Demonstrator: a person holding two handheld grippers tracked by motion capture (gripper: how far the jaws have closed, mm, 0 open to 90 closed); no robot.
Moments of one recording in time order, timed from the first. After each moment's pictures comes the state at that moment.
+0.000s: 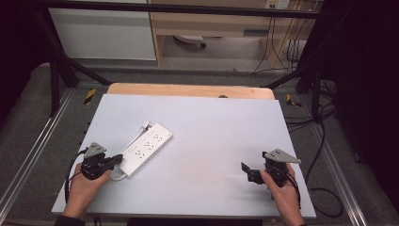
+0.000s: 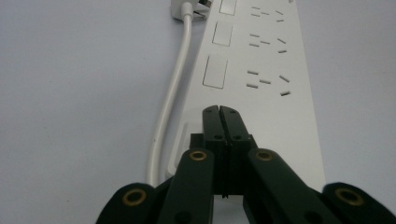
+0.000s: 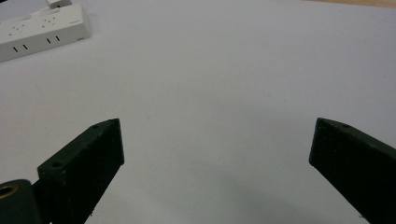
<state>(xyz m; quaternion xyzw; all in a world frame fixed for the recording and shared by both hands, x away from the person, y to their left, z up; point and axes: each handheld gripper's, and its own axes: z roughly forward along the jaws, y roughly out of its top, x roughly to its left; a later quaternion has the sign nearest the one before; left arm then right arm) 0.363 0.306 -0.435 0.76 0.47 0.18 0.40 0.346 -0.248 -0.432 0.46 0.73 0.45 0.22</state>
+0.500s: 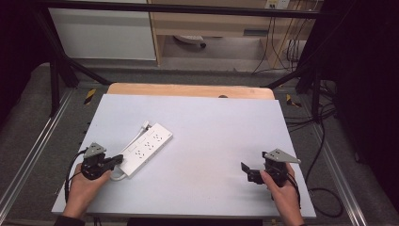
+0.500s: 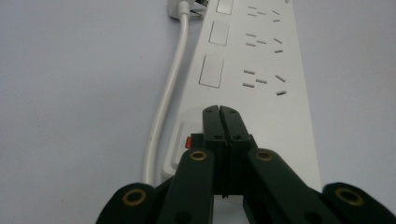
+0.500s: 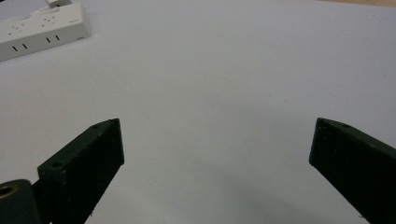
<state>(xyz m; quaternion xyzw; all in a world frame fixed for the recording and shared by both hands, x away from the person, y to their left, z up) 0.363 0.306 -0.435 0.76 0.47 0.18 0.40 0.346 -0.248 -0.432 0.46 0.73 0.45 0.22</state>
